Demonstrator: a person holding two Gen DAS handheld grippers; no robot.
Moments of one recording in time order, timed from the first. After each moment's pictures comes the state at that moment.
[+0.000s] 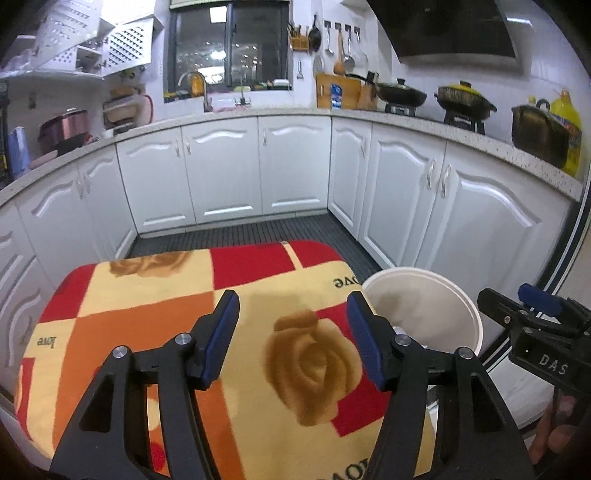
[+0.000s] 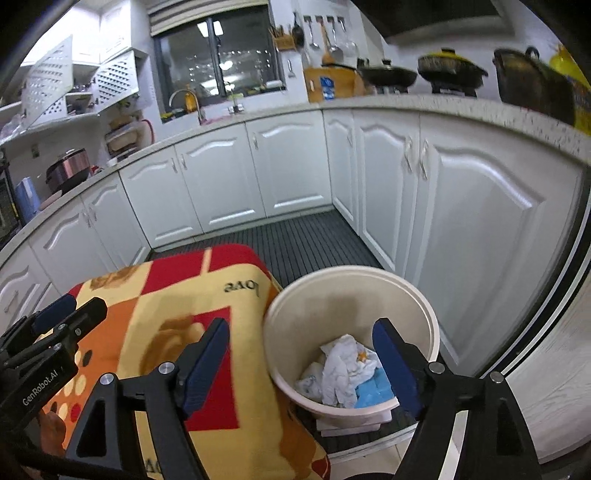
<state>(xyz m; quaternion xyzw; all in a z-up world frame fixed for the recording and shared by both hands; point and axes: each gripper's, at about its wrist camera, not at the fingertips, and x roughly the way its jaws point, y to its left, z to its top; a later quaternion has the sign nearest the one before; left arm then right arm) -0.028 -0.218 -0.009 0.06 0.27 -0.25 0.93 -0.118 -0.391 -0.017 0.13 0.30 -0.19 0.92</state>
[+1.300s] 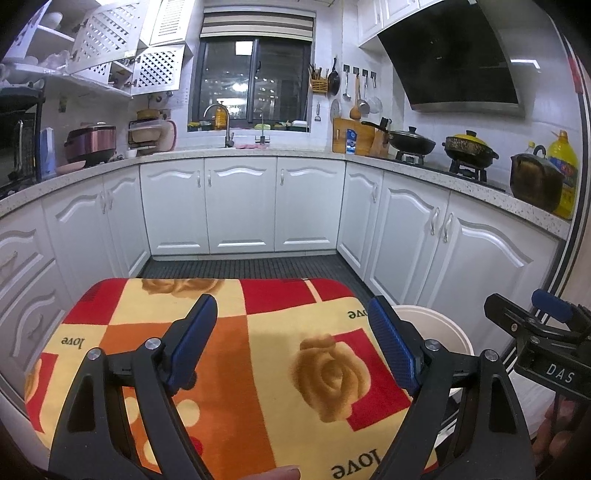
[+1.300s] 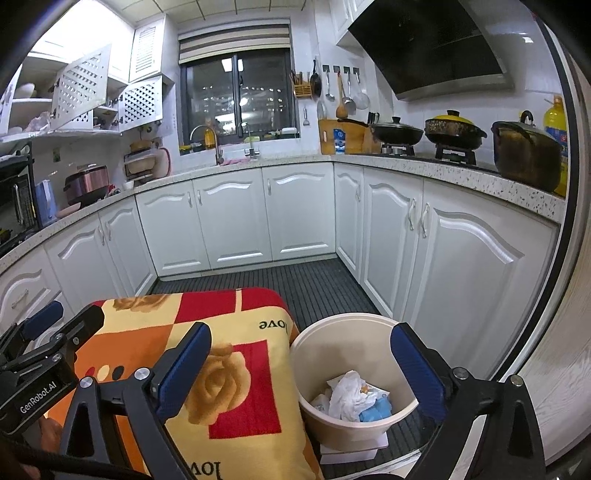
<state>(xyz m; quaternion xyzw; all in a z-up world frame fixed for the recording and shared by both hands) -0.060 -0.164 0.022 0.01 0.21 -0.23 0.95 -0.145 -0.332 0.028 0.08 0.23 -0.20 0.95</state>
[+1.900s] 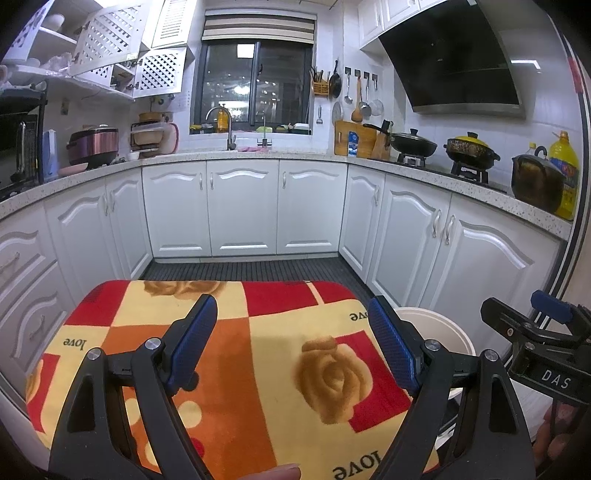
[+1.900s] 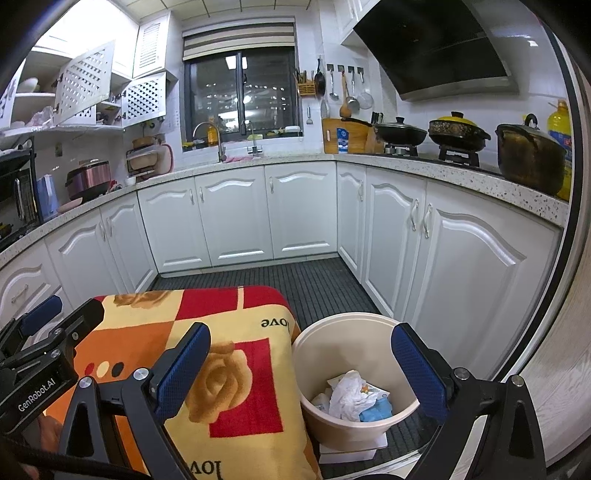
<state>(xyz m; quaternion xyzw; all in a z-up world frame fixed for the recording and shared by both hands) -0.062 -0.165 0.023 0.02 0.20 -0.23 0.95 -0.142 -0.327 0.027 0.07 0.24 -0.20 0.95</state>
